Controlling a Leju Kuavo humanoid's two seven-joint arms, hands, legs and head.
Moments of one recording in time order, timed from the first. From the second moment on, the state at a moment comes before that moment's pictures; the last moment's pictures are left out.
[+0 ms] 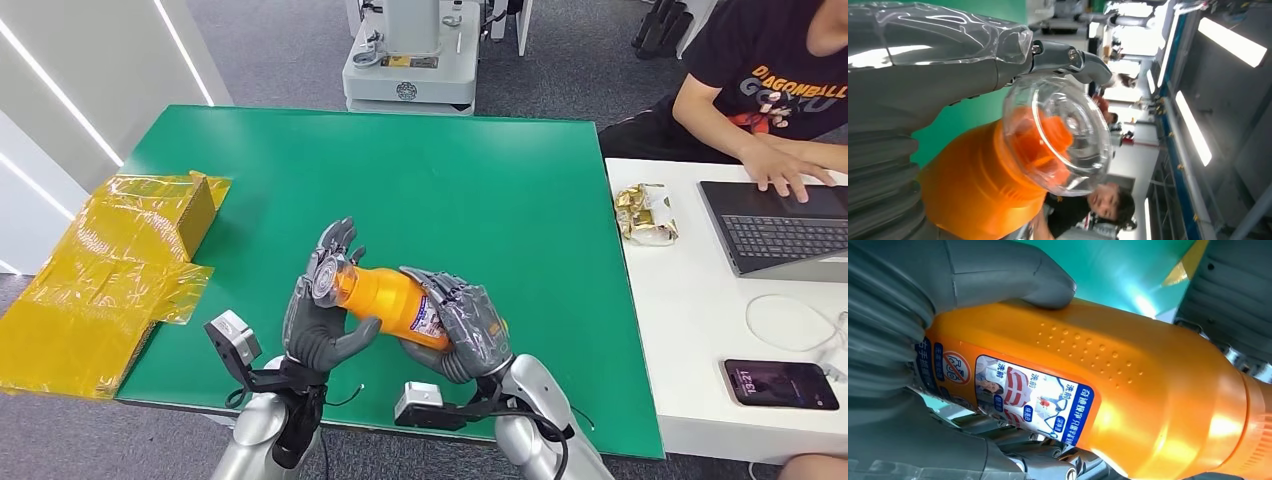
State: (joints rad) left arm -0.06 -0.18 -0.34 -1.53 0.13 -0.17 -0.54; right arm -0.35 0.06 0.53 -1.06 0.86 -0.34 -0.48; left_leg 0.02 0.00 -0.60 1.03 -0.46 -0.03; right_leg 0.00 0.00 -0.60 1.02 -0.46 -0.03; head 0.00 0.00
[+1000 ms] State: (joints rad) left arm -0.06 -0.19 -0.30 -1.57 0.06 -0.09 -0.60; right arm -0.35 0.06 0.54 -1.01 0.89 -0.39 -0.47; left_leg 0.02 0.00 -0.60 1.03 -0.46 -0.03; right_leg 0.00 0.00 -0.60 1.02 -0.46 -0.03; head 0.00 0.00
